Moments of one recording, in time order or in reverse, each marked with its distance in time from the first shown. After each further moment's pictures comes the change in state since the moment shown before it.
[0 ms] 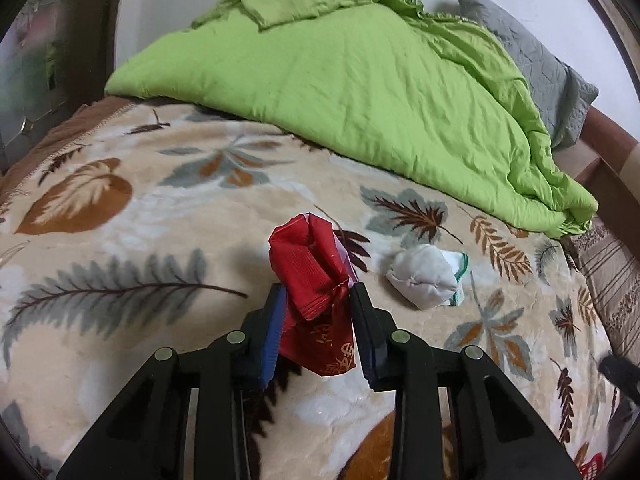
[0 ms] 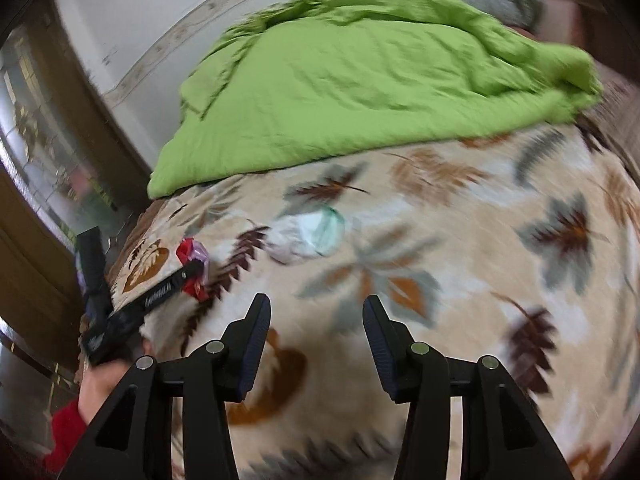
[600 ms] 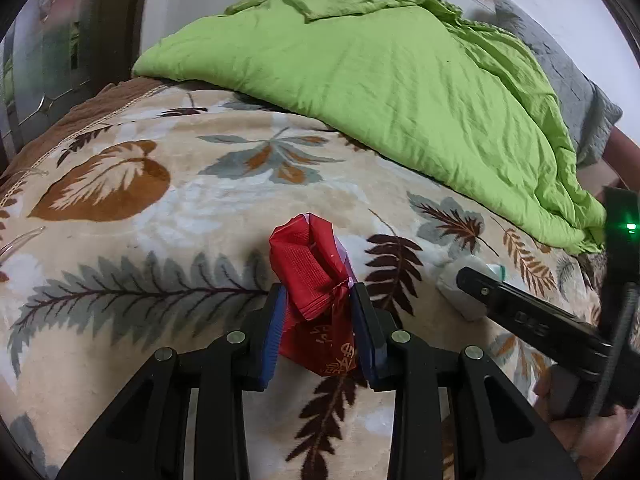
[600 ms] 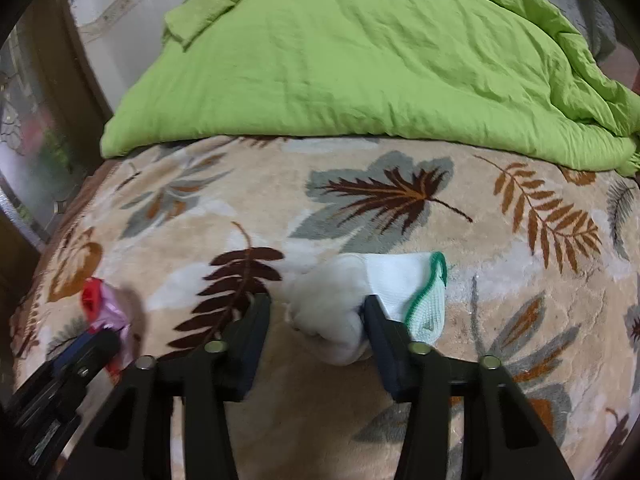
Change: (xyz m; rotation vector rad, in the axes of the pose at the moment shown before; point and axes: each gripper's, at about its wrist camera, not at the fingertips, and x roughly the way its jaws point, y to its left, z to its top) left arm 0.012 0.042 0.005 -0.069 0.025 0.035; right arm 0.185 0.064 0.043 -0.112 0.100 -0.152
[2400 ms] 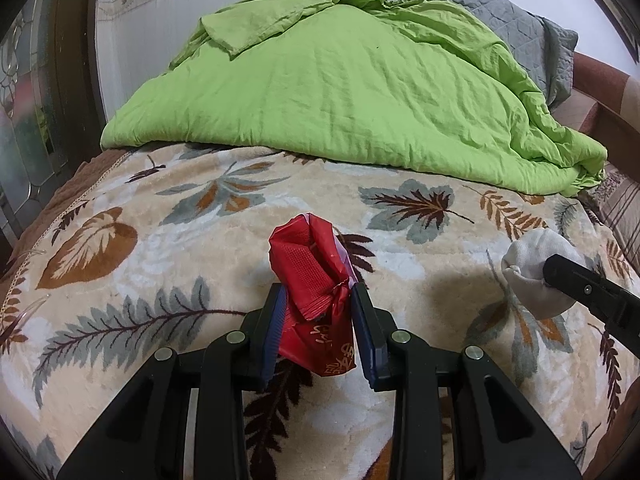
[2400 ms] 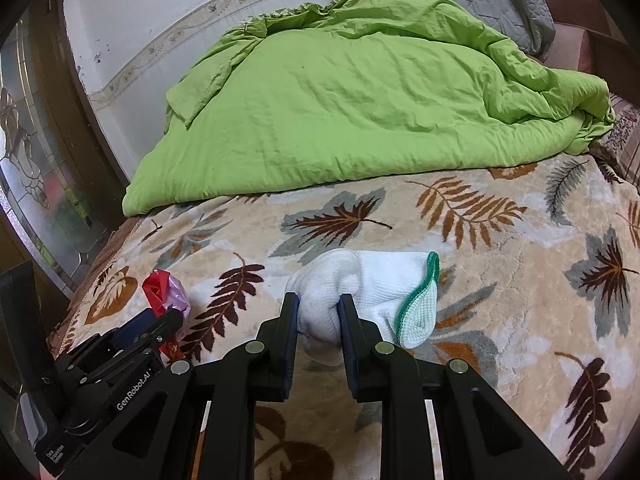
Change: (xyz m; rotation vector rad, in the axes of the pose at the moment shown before) left arm -0.010 -0.065 -0.013 0.254 -0.076 0.055; right arm -0.103 -0.050 -0.045 0.104 -0.210 0.057
